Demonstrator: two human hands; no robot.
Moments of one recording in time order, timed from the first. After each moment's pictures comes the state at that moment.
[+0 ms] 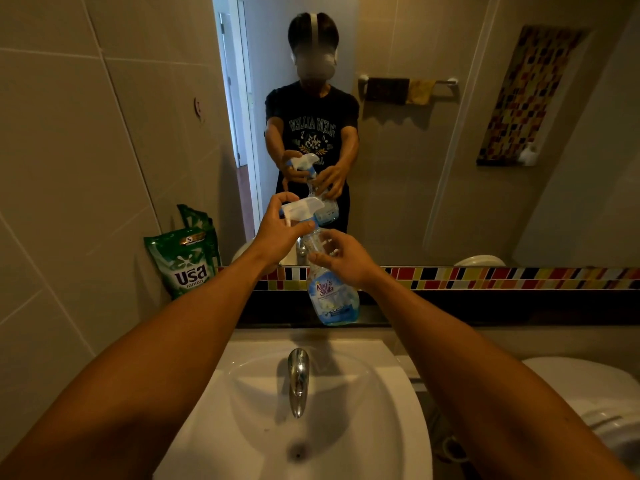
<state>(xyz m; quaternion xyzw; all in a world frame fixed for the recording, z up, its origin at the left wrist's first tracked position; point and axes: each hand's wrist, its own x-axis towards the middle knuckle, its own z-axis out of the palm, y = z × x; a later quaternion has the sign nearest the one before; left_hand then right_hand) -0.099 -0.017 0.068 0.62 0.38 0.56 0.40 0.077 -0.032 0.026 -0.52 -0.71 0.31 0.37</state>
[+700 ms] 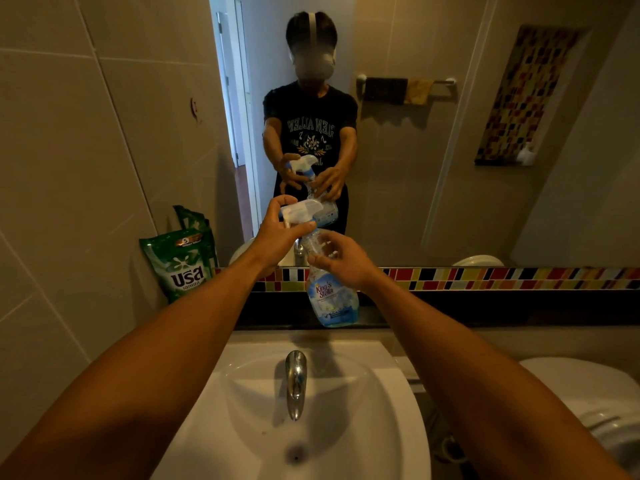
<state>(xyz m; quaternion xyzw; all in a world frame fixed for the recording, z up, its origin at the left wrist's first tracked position) -0.095 -0.012 0.063 0.61 0.37 0.55 0.44 0.079 -0.035 0.028 -0.51 -0.71 0.30 0.37</state>
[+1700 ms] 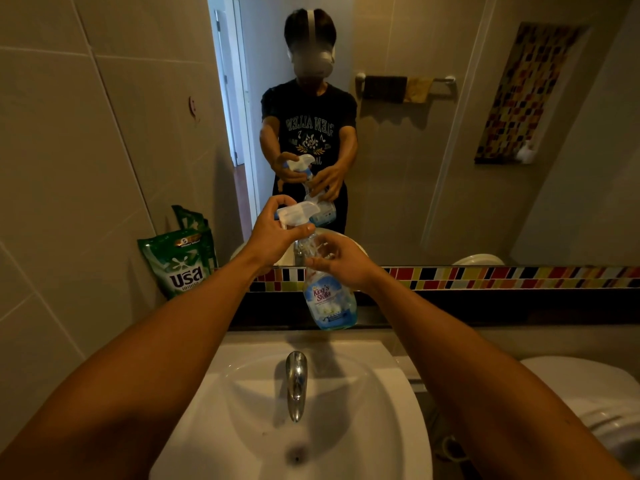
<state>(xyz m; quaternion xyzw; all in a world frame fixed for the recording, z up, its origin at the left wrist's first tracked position) -0.105 -0.004 0.060 0.63 0.35 0.56 0.41 0.078 -0.037 0.033 -0.49 -0.71 0.35 0.37</state>
